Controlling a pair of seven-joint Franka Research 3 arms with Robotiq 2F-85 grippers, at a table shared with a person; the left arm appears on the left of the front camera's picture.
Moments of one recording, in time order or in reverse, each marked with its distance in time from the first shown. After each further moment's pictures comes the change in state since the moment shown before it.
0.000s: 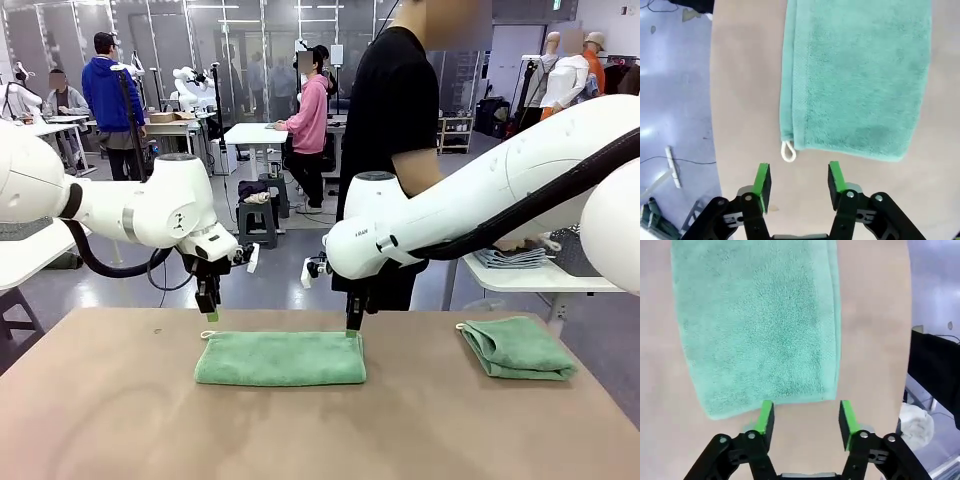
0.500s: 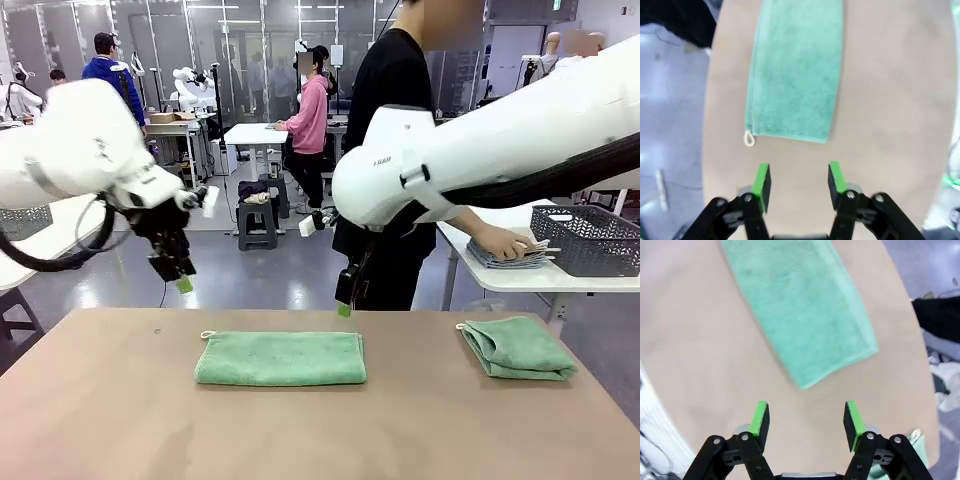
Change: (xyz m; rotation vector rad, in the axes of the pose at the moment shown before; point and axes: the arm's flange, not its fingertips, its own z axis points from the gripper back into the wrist) left arm -0.053 -0.074 0.128 -0.035 -0.260 0.042; right arm -0.007 0.083 0.121 0.056 -0.076 -0.402
